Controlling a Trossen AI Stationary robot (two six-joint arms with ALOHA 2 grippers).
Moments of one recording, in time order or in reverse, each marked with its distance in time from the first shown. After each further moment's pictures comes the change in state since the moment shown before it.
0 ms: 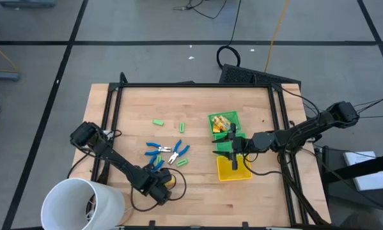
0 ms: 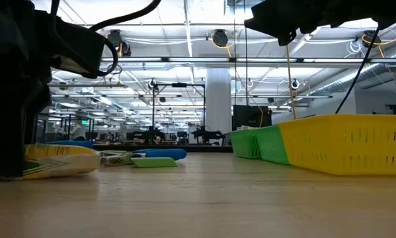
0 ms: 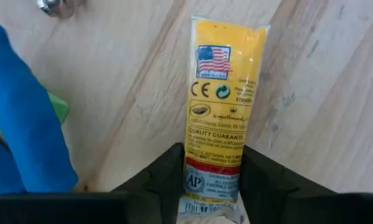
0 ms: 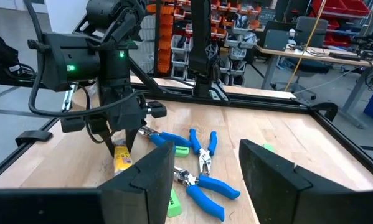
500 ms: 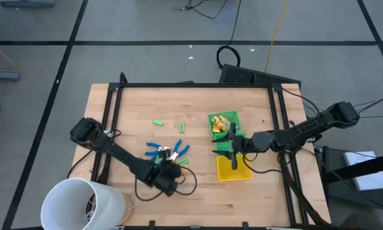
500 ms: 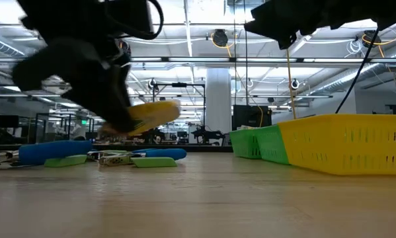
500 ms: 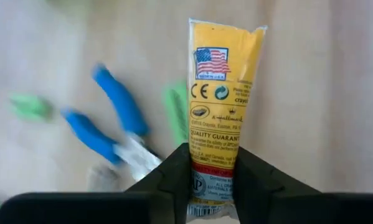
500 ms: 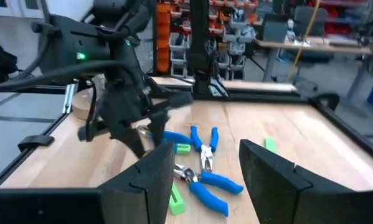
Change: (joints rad) left arm 0.100 -0.038 0.002 0.130 -0.393 0.666; right arm -0.012 0.000 0.000 -0.014 -0.001 0.055
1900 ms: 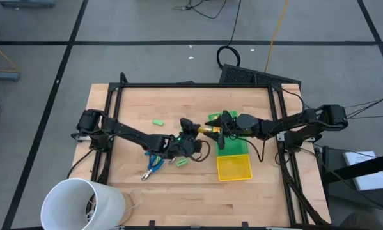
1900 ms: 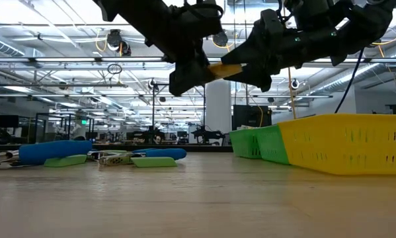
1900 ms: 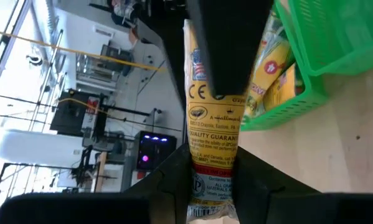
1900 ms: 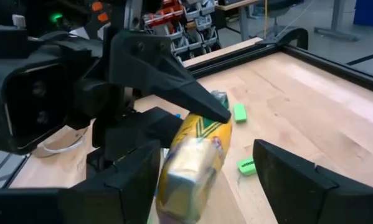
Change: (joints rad) left arm 0.323 -0.003 0.003 0.709 -0.374 1.143; right arm -0.344 0.203 0.000 0.153 -0.239 0.294
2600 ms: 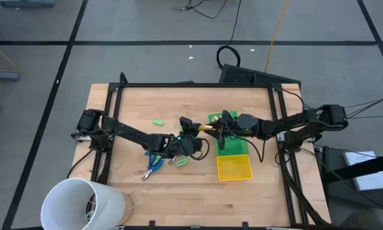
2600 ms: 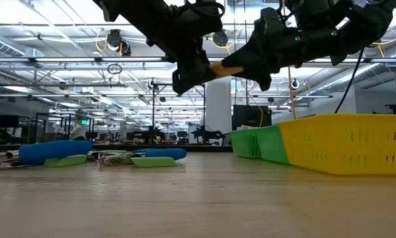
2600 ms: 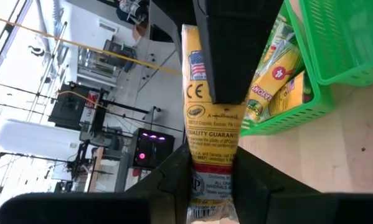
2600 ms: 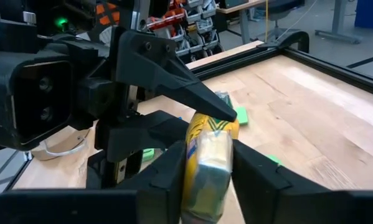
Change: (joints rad) left arm -0.002 0.000 0.000 0.027 -0.003 -0.039; right arm 0.000 0.000 0.000 0.014 0.000 0.000
